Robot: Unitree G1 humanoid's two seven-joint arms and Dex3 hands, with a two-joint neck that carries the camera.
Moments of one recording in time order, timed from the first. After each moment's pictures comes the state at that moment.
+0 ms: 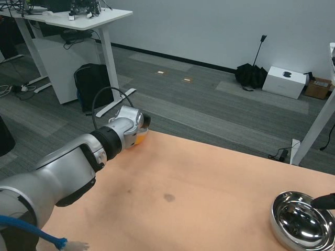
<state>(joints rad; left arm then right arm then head) -0.97 0.49 -0.58 0.88 0.84 0.43 -0.53 -0.34 -0.55 0.09 0.28 0.54 -0.67 -0.25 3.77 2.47</state>
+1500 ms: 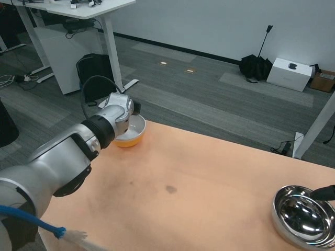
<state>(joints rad) -0.94 0.53 -0.47 0.87 0.88 0.45 -0.57 -0.35 -0.55 0.10 0.31 0.54 -0.67 -0.25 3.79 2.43</state>
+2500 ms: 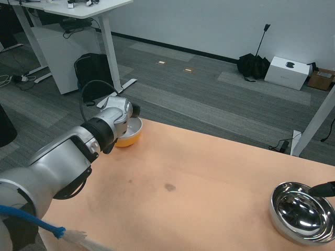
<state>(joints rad) -0.91 0.51 -0.42 0.89 0.88 0.42 -0.55 -0.37 -0.55 0.11 0.32 0.54 -0.67 -0.25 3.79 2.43</state>
